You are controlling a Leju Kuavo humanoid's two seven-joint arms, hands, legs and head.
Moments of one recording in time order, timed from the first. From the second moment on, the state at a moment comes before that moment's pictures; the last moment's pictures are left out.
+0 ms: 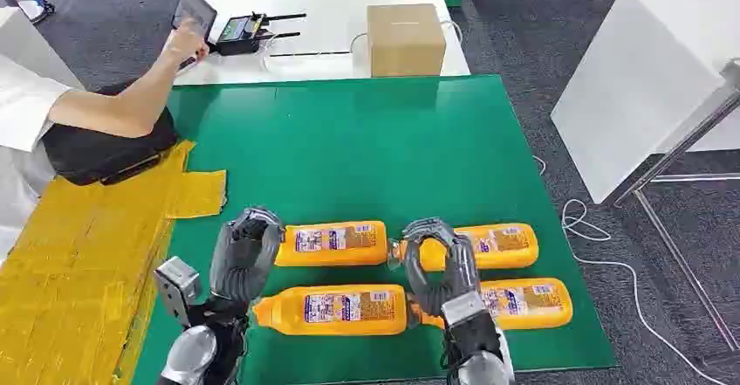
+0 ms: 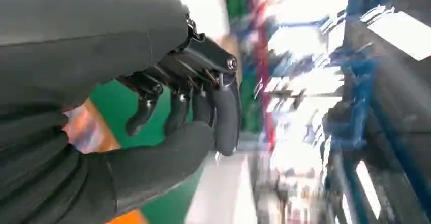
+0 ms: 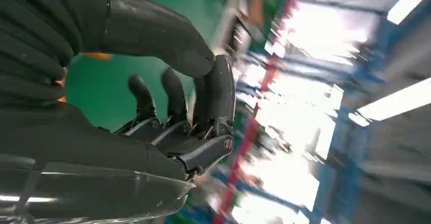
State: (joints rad) left arm -0.01 -0.12 -0.32 -1.54 -0.06 0.10 -0.60; right arm 0.07 0.09 0.44 -1.62 0.19 -0.27 -0.49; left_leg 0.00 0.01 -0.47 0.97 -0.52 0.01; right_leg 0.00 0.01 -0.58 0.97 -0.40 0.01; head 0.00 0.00
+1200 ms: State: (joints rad) left arm 0.09 -0.08 -0.35 -1.75 -0.11 0.25 -0.65; right arm 0.06 0.00 0.47 -1.70 0.64 -0.40 -0.31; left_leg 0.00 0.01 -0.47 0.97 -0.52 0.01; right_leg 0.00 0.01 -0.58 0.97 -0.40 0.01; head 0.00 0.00
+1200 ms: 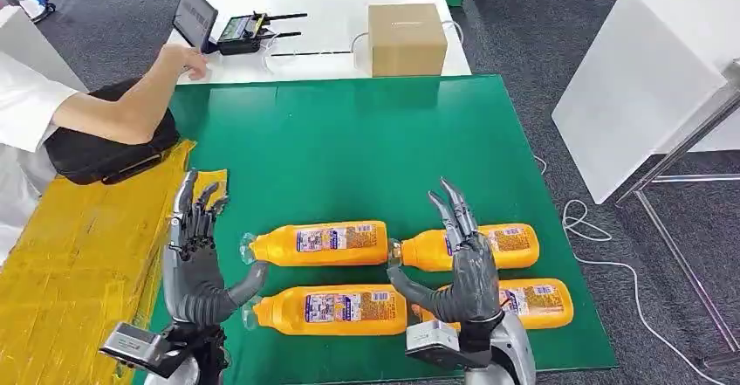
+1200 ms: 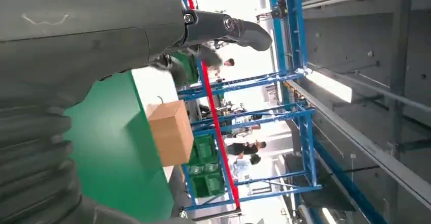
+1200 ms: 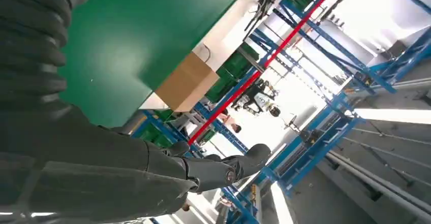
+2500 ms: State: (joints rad) left arm -0.03 -0.11 -0.38 -1.69 -0.08 0.10 -0.62; right arm -0.35 0.02 0.69 -1.07 0.98 -0.27 -0.07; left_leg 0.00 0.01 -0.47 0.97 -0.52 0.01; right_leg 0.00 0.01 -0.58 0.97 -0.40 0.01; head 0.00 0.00
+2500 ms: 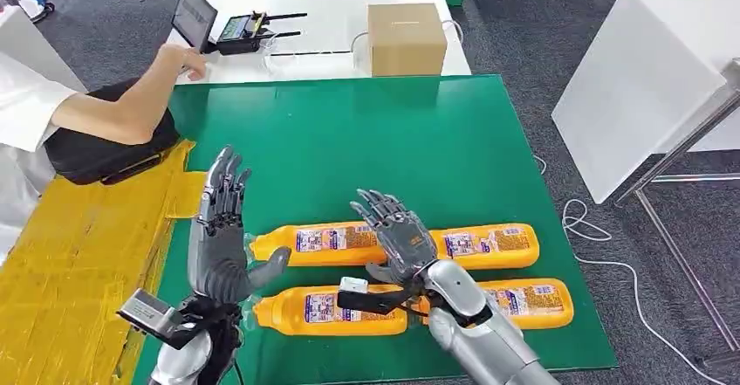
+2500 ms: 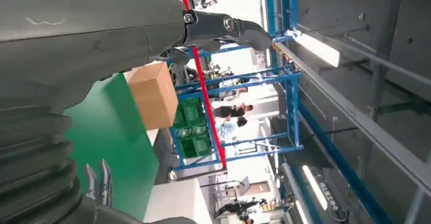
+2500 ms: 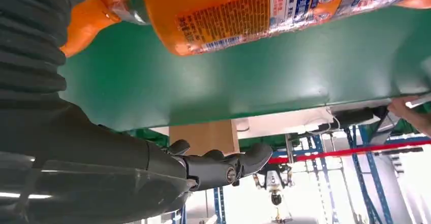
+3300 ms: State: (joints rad) left arm -0.05 -0.13 -0.41 -1.64 -0.06 0.07 -0.61; right arm -0.46 0.18 0.70 -0.82 0.90 -0.24 0.00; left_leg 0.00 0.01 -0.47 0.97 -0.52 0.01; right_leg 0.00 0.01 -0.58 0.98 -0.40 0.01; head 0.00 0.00
